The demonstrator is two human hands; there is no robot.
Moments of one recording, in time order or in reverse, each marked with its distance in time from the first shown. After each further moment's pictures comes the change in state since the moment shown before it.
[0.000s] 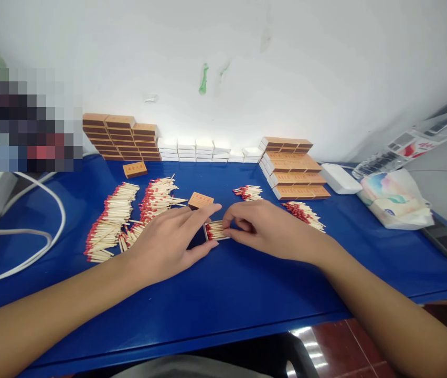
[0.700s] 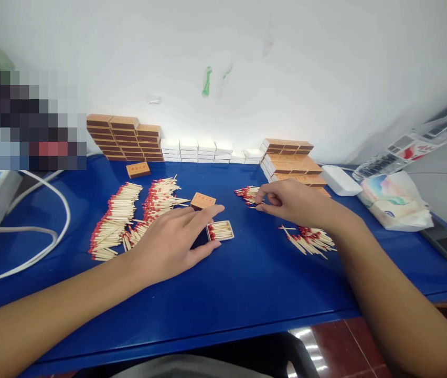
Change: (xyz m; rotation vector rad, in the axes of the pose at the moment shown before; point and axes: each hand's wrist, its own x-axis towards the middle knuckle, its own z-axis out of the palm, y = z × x) left_hand 0.000 0.001 -0.001 -0.011 -0.024 -0.024; right_hand -0.007 0.060 -0.036 -0.205 0.003 0.321
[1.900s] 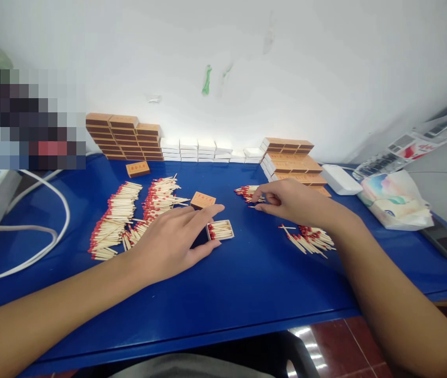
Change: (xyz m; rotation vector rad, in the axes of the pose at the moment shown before) left_hand 0.001 0.000 0.000 -0.015 -0.010 -0.003; right_hand 0.001 0.001 0.000 0.055 -0.027 -0.025
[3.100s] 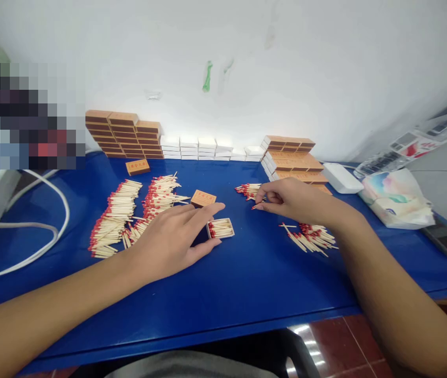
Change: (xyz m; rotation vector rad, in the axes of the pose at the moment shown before) left_hand 0.000 0.001 0.000 0.029 0.023 0.033; right_hand 0.000 0.002 -0.001 0.043 -0.046 -0.014
